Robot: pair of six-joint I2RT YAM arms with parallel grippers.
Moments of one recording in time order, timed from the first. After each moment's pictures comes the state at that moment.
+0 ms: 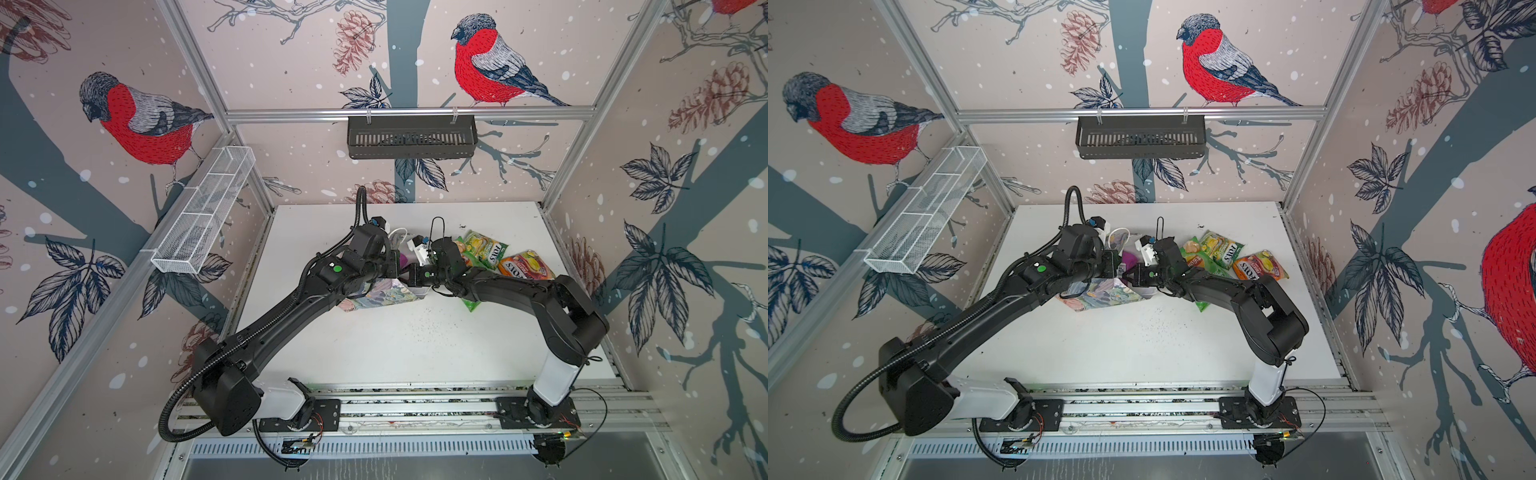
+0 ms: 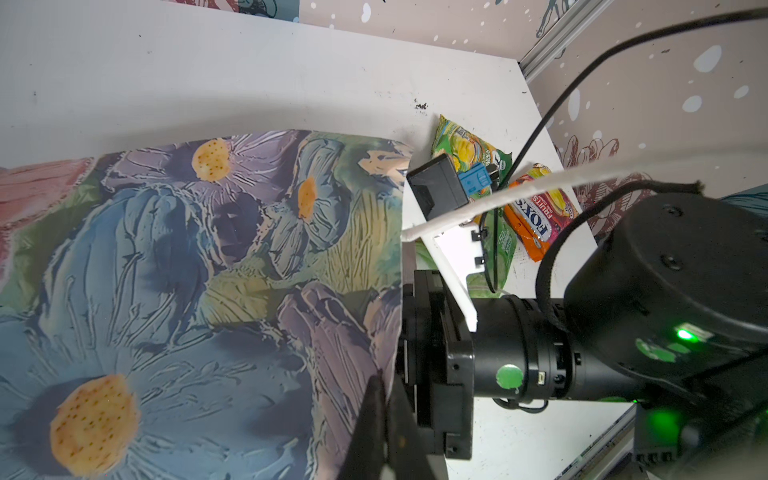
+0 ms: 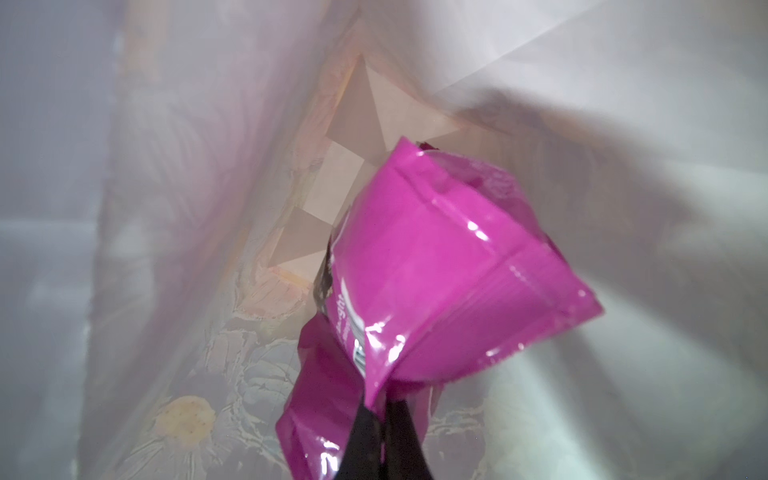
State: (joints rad) left arm -0.66 1.36 1.24 -0.54 0.01 -0.52; right arm 0.67 1.77 1.05 0.18 -0.56 0.65
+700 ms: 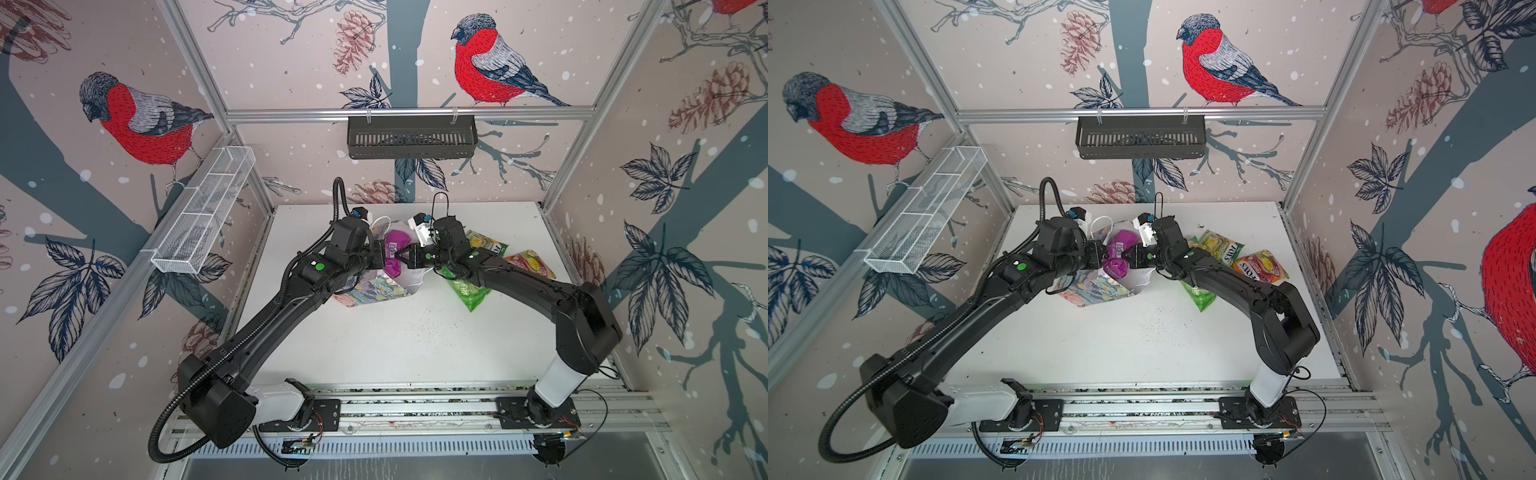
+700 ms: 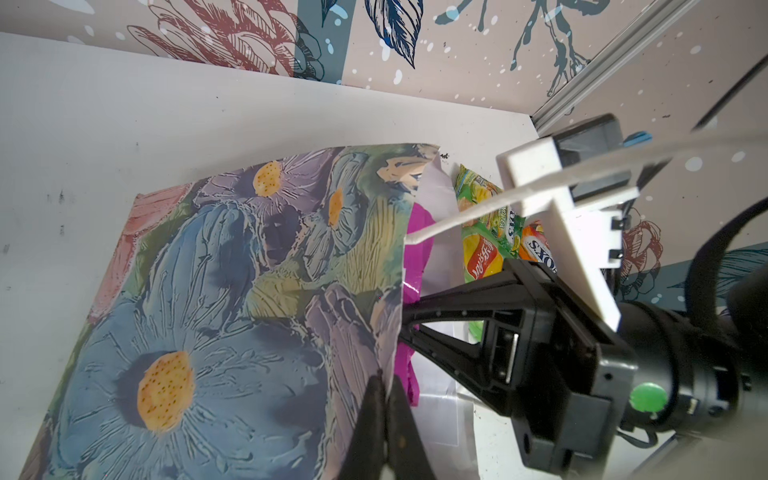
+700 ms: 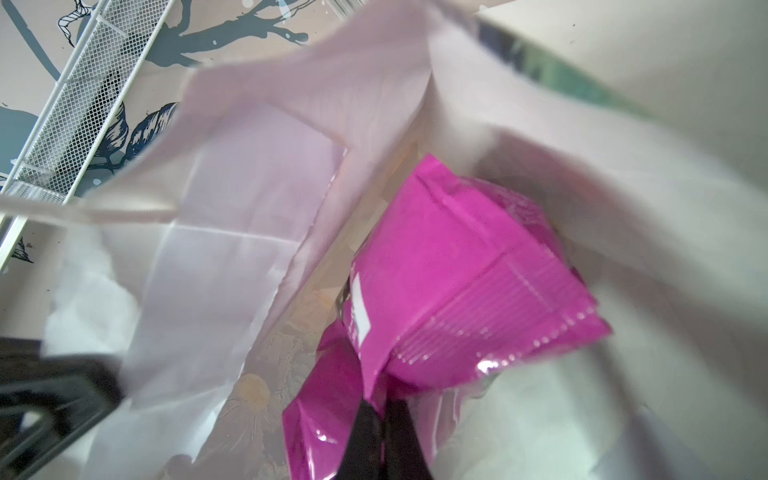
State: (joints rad) left arm -0.56 1.29 1.25 -0.56 0.00 -0.49; right arm 0.67 1.71 1.28 -0.07 -0.47 0.54
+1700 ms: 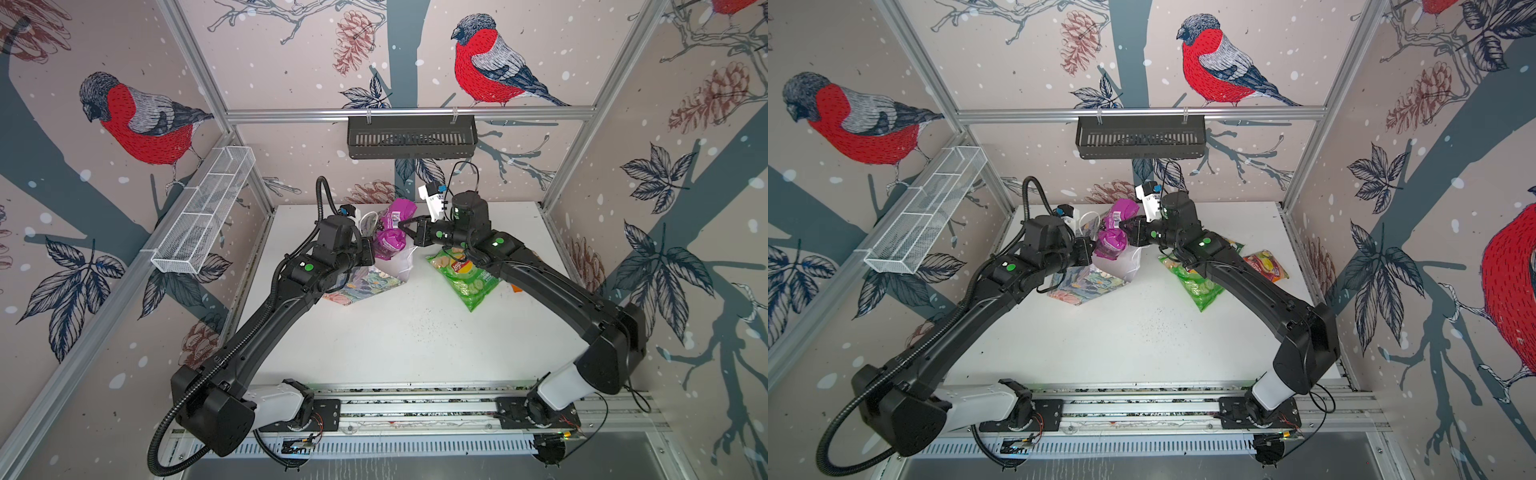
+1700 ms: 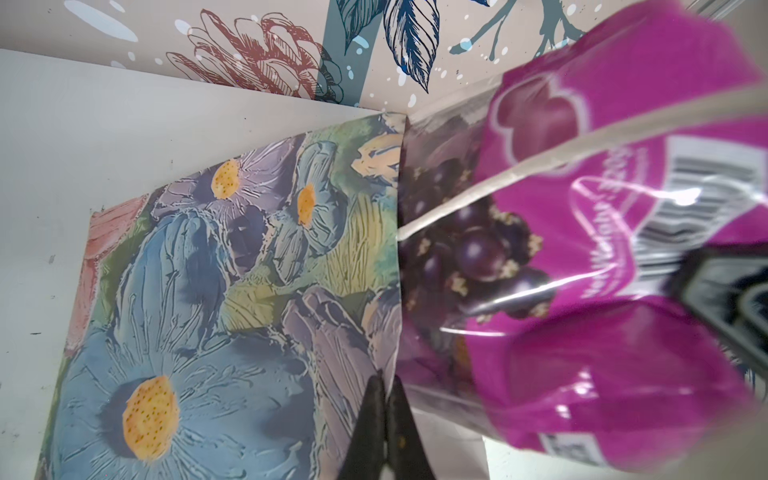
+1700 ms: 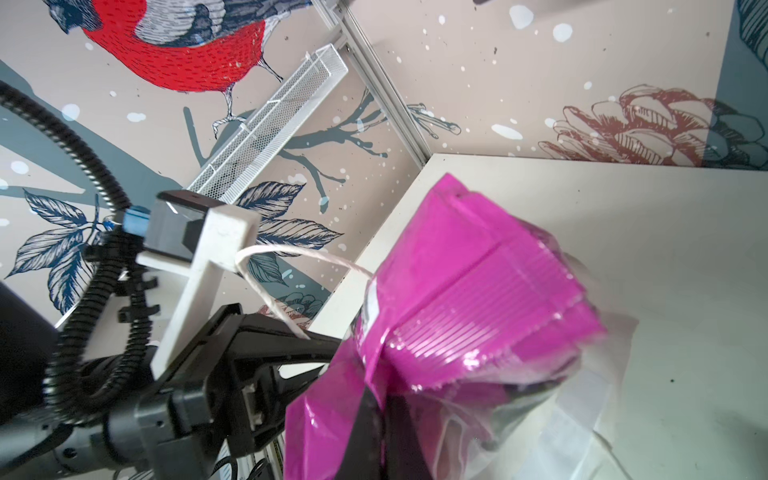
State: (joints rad) left arm -0.48 1.26 1.22 -0.54 0.05 -0.45; right arm 0.67 1.55 1.46 -0.17 -0.42 0.50
